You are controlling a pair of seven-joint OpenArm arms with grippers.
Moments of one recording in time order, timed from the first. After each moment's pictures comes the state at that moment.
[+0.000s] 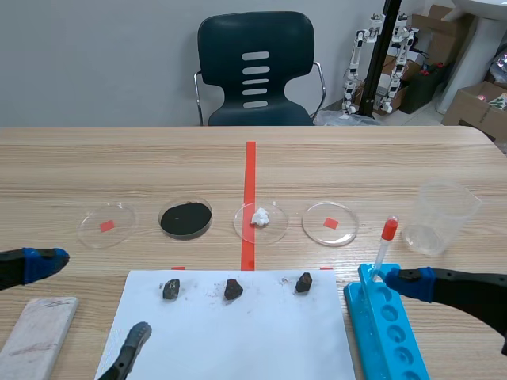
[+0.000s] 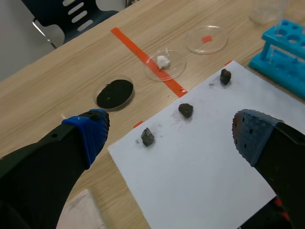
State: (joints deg) left arm 63.2 -16.3 -3.8 125.3 11.7 -16.6 -18.1; right arm -63.1 35.4 -1.9 117.8 -5.2 15.3 32.9
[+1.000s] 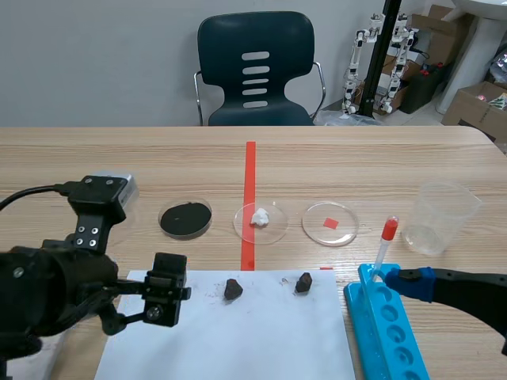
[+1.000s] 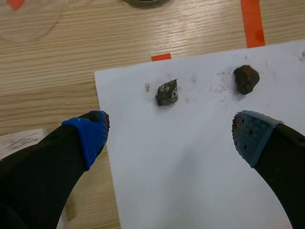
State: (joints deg) left arm 19.7 -18.1 15.6 109.7 -15.3 11.4 43.9; right arm -63.1 35.4 -1.9 117.8 -5.2 15.3 32.9
